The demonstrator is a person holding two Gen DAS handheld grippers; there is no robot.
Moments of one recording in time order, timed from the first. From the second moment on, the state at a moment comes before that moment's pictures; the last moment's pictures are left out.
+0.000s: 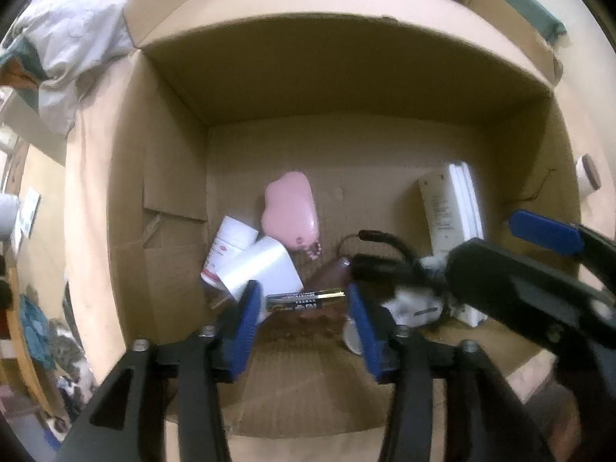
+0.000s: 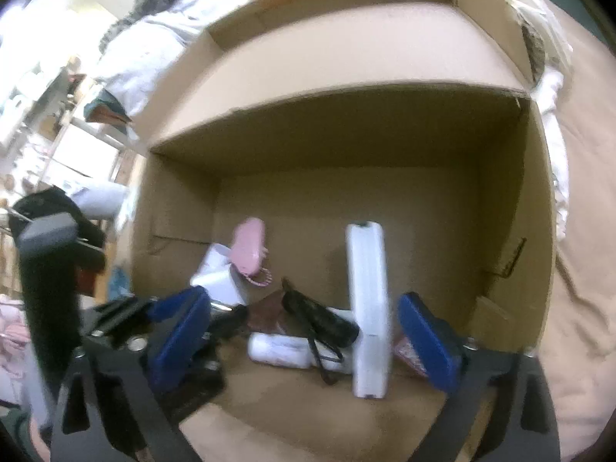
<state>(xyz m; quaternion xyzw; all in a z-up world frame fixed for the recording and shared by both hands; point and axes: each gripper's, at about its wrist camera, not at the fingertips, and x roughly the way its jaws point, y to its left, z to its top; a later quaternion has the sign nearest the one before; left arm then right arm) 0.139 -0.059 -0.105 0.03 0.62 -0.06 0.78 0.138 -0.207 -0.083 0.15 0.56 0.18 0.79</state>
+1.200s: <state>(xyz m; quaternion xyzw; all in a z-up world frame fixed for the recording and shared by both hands) 0.080 -0.017 -0.034 -0.02 0.55 -0.04 0.83 0.072 -0.232 -0.013 0.11 0.50 0.17 0.84</state>
